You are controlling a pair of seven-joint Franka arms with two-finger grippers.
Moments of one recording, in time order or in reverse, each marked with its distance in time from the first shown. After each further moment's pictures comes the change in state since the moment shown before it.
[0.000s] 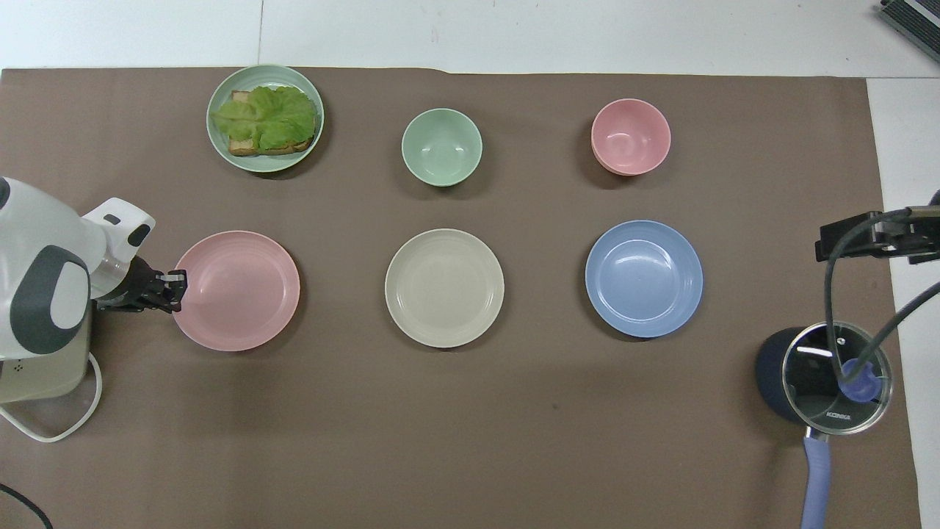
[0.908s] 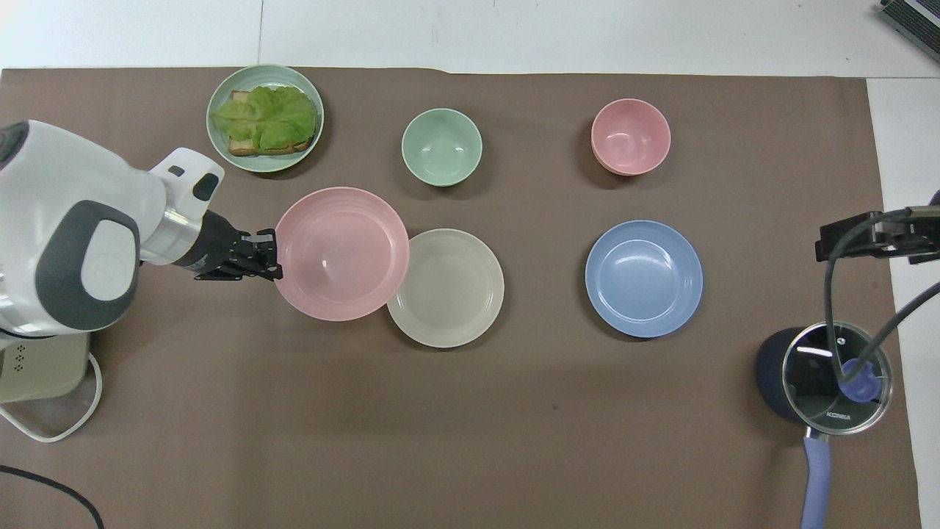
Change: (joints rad) left arm -0.196 -0.008 -0.055 0.152 -0.345 -0.053 -0.107; right arm 0.000 0.000 0.000 0.000 0.000 0.000 0.000
